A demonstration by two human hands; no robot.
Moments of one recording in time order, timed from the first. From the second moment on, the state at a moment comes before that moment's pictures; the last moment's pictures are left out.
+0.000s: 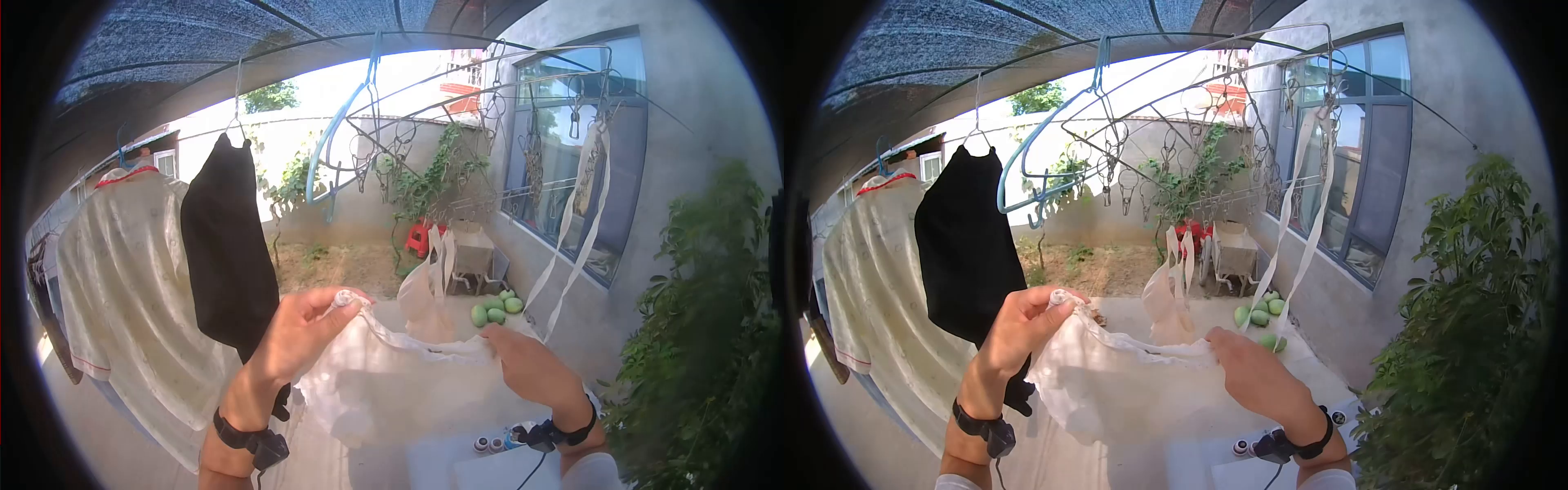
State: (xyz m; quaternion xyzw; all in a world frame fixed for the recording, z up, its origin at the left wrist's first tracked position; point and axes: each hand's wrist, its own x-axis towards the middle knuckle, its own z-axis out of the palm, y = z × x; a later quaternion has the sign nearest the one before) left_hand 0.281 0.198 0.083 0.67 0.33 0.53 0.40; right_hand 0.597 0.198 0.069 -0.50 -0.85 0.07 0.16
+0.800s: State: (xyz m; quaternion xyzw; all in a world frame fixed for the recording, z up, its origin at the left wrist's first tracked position) left_hand 0.358 0.262 0.139 0.54 0.17 0.76 0.32; right_hand 0.508 0.230 0.155 -0.32 -0.80 -0.09 0.50
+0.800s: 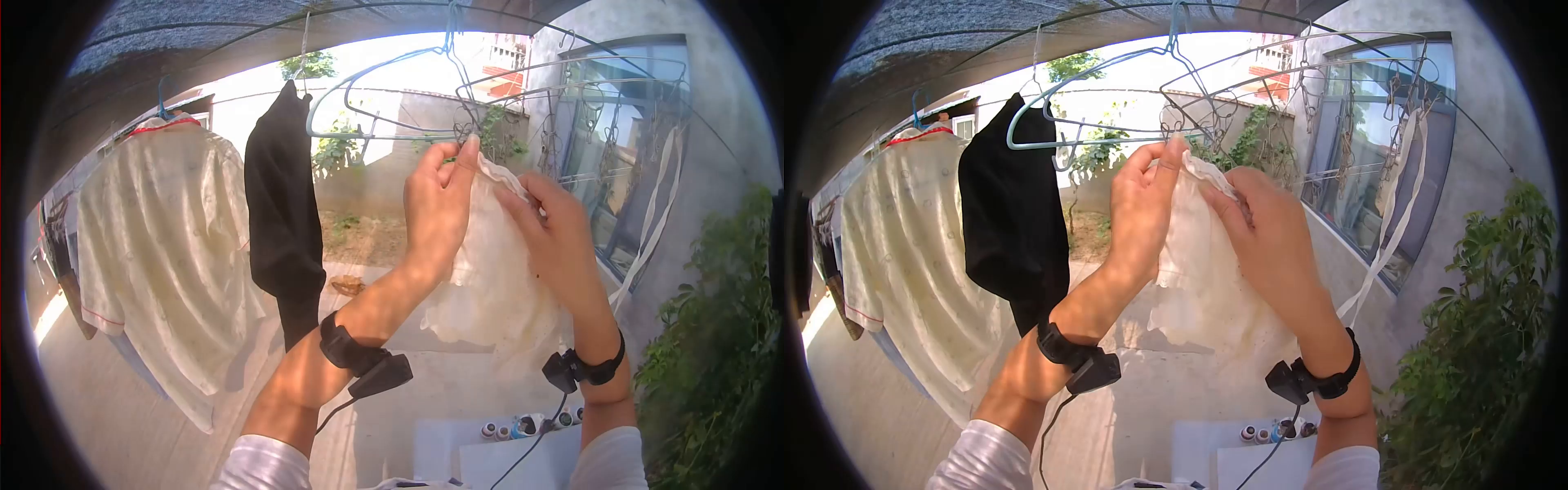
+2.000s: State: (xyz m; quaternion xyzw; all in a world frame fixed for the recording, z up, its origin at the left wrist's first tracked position) left_hand 0.533 0.269 0.106 0.55 0.06 0.68 0.48; right_hand 0.666 0.204 0.161 -0.49 -0.57 -0.07 0.65
